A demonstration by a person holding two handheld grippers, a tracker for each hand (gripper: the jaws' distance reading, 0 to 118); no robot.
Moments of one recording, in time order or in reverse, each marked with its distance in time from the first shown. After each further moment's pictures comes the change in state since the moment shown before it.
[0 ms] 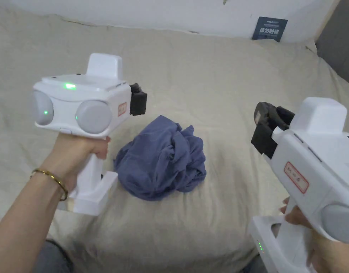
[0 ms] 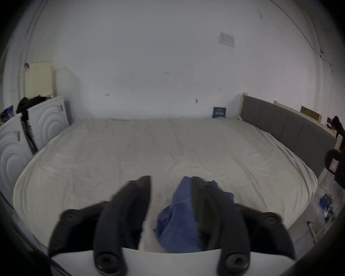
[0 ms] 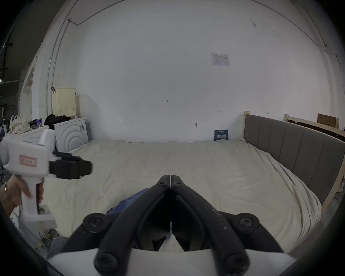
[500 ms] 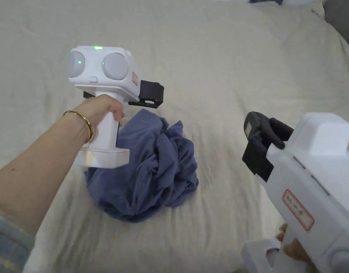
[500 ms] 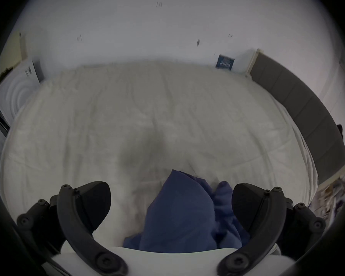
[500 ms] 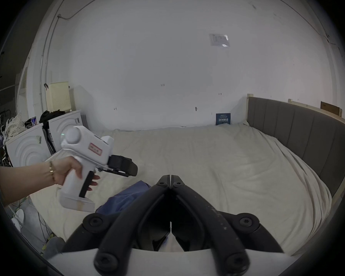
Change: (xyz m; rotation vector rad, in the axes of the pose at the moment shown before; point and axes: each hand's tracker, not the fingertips) left arm 0.020 0.010 -0.245 -0.492 -0.055 0.109; right arm 0.027 -0.022 -0.081 -0.124 0.006 -0.050
